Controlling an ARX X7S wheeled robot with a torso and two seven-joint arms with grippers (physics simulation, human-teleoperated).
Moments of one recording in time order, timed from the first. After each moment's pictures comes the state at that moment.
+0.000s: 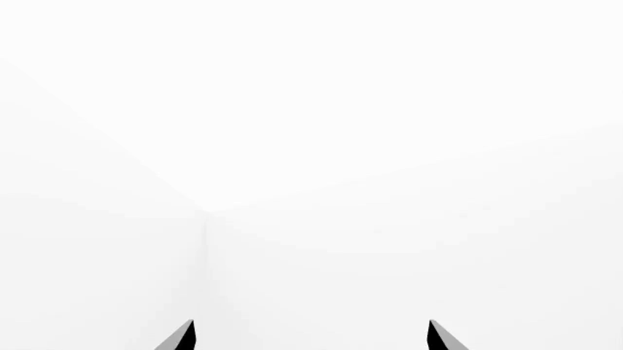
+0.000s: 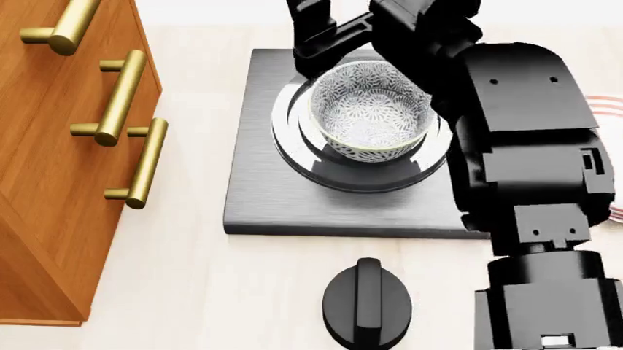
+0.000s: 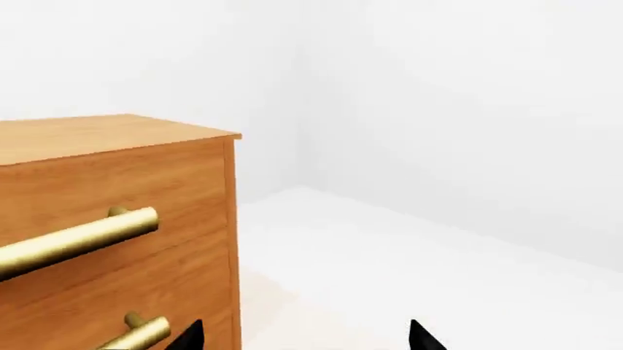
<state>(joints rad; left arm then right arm) 0.78 -1.41 -0.45 1.05 -0.14 0.30 -1.44 1.35 0.19 -0.29 0.75 0.38 0.29 -0.59</state>
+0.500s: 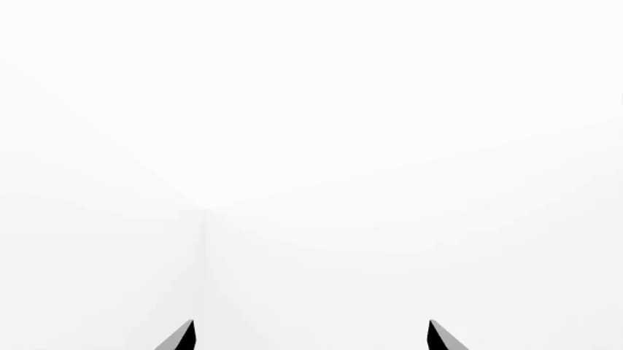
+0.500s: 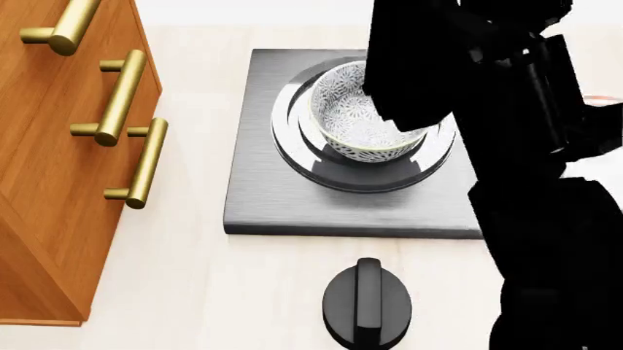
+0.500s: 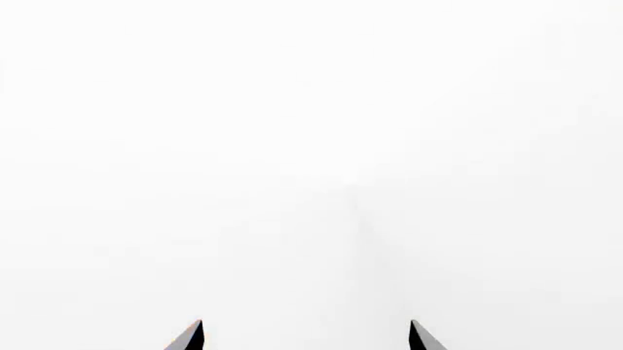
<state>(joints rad) 0.77 -1.45 -0.42 1.05 -0.13 0.28 -1.48 0.86 0.14 0.13 0.00 0.96 0.25 -0.56</state>
